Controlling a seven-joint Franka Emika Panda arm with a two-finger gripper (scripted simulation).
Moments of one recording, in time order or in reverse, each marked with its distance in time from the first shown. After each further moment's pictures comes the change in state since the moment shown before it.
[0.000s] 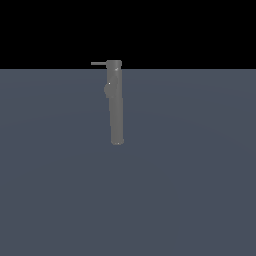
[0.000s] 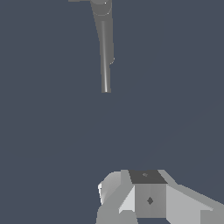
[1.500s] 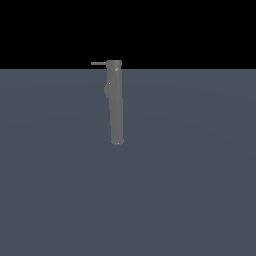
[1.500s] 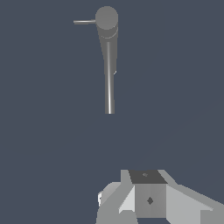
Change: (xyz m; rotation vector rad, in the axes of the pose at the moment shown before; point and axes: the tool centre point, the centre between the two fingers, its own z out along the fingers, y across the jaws) arm 0.059 -0.011 0.000 -0.011 -0.015 -0.023
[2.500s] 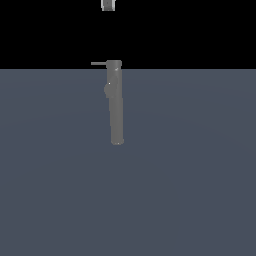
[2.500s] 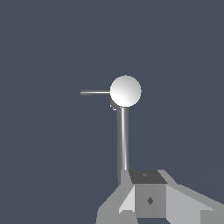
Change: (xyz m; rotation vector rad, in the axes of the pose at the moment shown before) arm 0.164 -0.035 0.061 -0.034 0.006 -0.006
